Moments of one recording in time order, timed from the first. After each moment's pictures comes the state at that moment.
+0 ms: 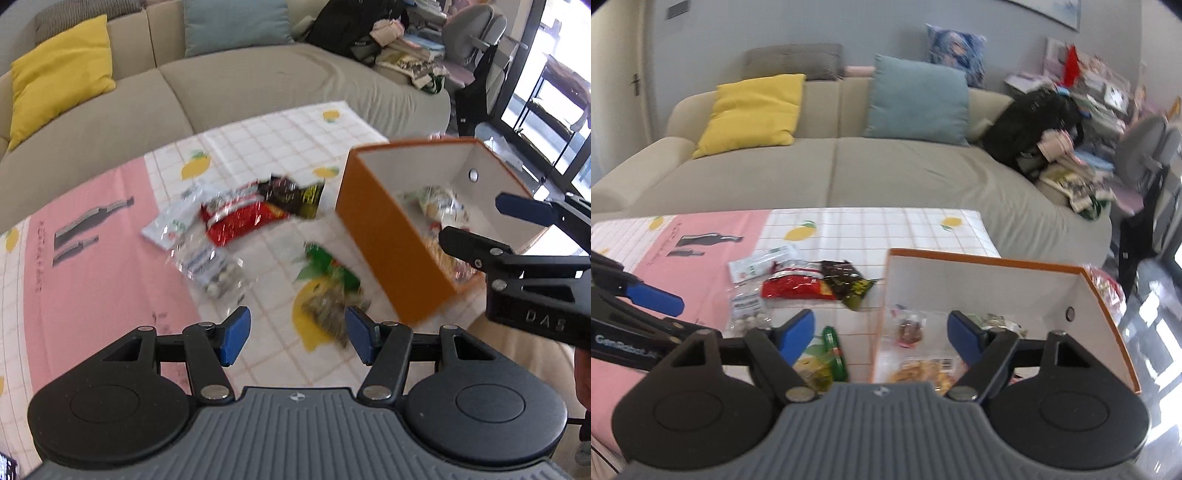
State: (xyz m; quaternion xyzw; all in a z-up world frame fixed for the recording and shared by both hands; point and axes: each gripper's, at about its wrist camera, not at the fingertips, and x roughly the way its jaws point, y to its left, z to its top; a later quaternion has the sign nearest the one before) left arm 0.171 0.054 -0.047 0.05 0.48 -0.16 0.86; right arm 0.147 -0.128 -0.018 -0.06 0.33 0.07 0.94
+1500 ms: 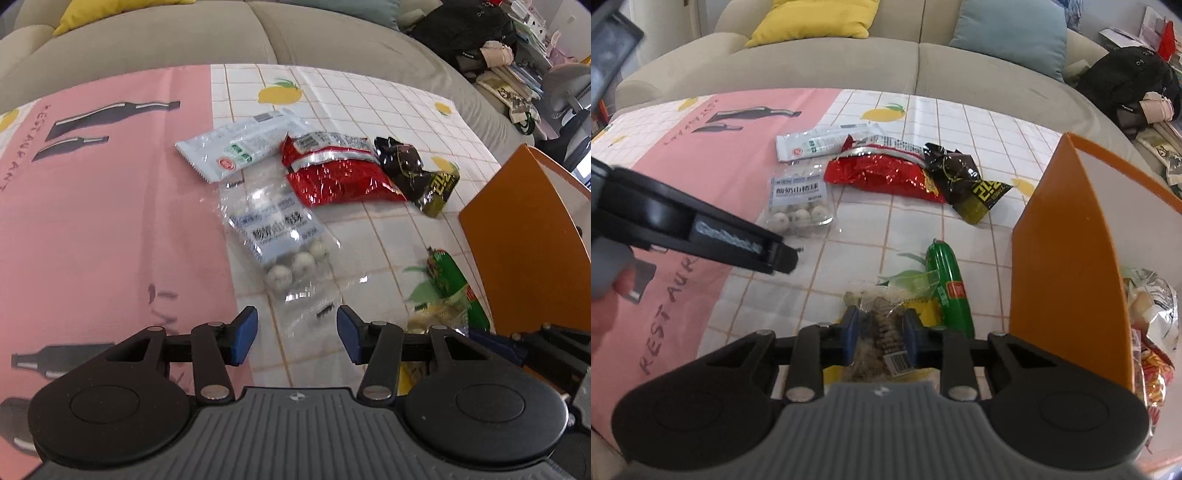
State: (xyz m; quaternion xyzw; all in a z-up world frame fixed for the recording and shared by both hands) left arm 0.251 0.109 -0.177 -0.08 0.51 -0.08 0.85; right arm 0.212 -0.047 -0.154 -0.10 0.45 0.16 0.87
